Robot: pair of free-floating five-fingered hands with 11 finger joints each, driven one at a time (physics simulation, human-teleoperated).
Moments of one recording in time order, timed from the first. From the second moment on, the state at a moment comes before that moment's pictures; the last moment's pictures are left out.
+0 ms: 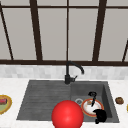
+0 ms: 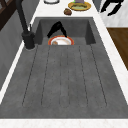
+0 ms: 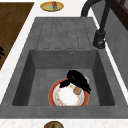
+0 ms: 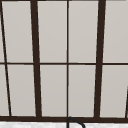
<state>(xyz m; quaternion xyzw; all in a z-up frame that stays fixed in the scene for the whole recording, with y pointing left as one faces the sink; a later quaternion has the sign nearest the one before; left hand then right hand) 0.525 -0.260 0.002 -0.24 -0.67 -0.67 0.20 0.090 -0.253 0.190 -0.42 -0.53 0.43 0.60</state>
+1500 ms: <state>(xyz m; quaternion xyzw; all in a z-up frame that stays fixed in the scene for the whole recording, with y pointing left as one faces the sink) 0.513 -0.242 -0.024 -0.33 -0.65 -0.63 0.28 0.090 -0.253 0.190 -0.42 -0.53 0.43 0.60</state>
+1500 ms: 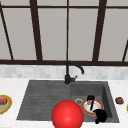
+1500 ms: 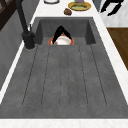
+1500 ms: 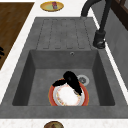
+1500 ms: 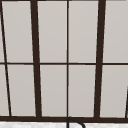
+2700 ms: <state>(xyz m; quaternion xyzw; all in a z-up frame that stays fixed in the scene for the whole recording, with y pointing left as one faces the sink) 0.518 -0.234 -0.020 -0.34 -0.65 -0.62 0.28 0.090 -0.253 0.190 -0.42 -0.53 0.43 0.60</state>
